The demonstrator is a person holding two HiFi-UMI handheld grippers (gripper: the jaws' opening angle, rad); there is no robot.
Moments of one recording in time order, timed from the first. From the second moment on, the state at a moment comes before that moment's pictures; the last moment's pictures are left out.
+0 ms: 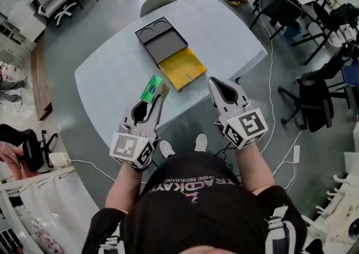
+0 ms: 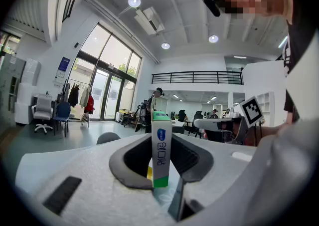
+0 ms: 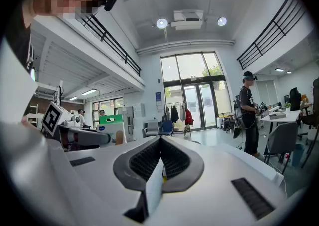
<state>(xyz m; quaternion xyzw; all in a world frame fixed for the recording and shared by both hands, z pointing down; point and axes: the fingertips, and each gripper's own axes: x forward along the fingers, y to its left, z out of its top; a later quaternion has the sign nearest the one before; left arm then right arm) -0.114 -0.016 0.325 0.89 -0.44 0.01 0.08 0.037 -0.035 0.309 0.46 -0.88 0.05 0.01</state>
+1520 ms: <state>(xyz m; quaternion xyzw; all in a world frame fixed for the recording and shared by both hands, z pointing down) -0.059 -0.012 0.329 0.87 -0.48 0.01 0.08 0.079 -0.055 0.308 0.39 -0.92 0.04 0.01</state>
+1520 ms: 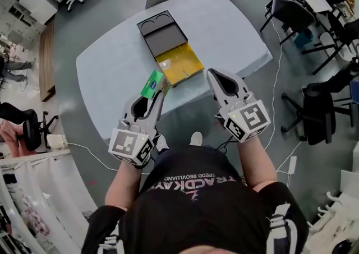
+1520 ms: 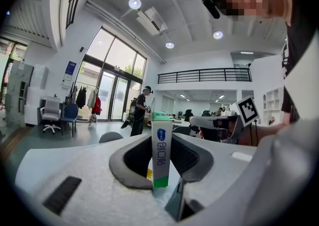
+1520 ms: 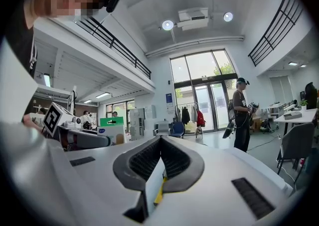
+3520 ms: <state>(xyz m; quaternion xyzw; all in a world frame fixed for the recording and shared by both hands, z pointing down) -0.061 -0.119 0.365 0.89 -0.43 0.03 0.13 0.063 -0.159 0.334 0.44 -0.90 0.08 0.02</state>
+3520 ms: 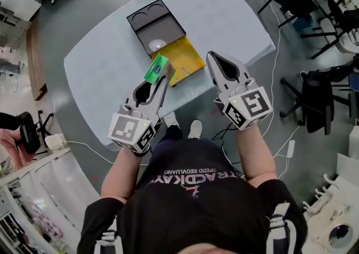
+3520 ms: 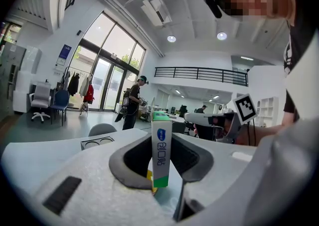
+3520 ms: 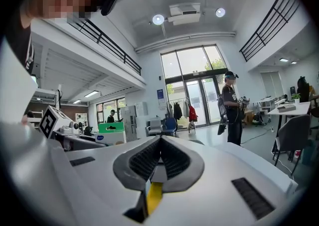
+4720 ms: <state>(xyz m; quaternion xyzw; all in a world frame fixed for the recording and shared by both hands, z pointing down) -0.041 -0.219 0.548 0.87 -0.38 0.09 0.30 0.067 -0.225 0.455 0.49 -0.85 0.16 0.08</state>
